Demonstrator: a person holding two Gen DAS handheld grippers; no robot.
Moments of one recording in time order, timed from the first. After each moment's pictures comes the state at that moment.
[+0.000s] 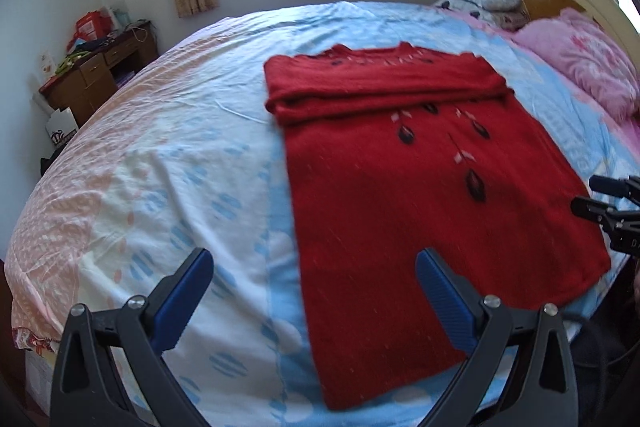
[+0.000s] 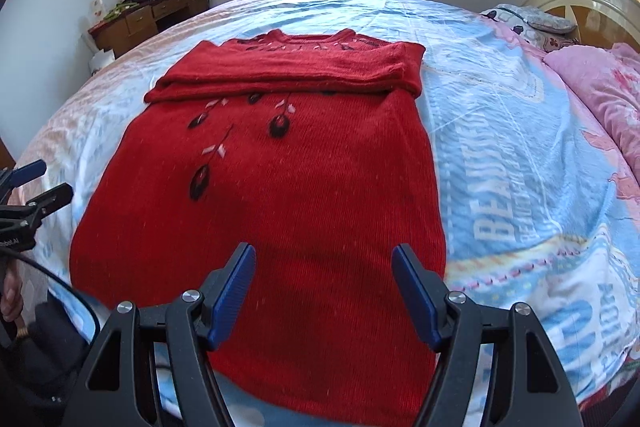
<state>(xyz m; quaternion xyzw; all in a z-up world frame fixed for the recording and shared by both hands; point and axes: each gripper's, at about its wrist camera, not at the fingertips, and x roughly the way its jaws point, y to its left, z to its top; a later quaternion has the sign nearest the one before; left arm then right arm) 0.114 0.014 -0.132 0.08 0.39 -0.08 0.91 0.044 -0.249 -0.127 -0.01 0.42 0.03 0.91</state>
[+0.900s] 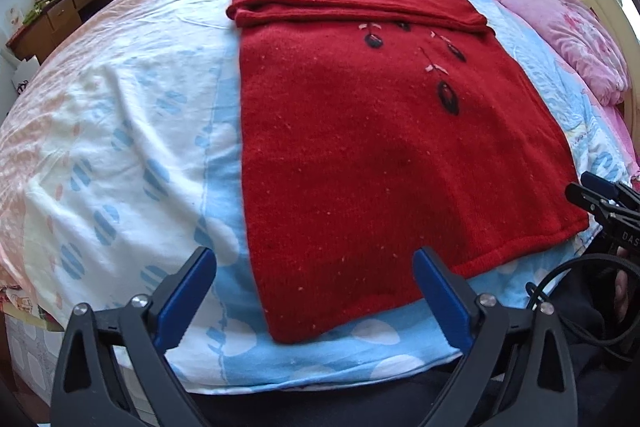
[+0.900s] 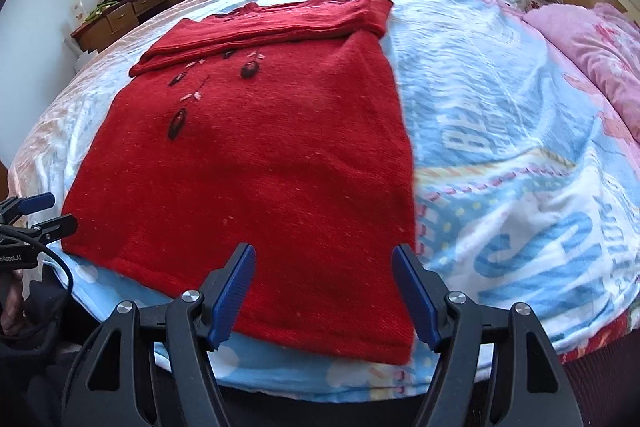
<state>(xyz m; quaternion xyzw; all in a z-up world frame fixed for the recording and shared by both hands) 0.096 0.010 -0.170 0.04 0.50 -0.13 0.86 0.005 -0.274 -0.152 0.03 0.46 0.00 0.89</state>
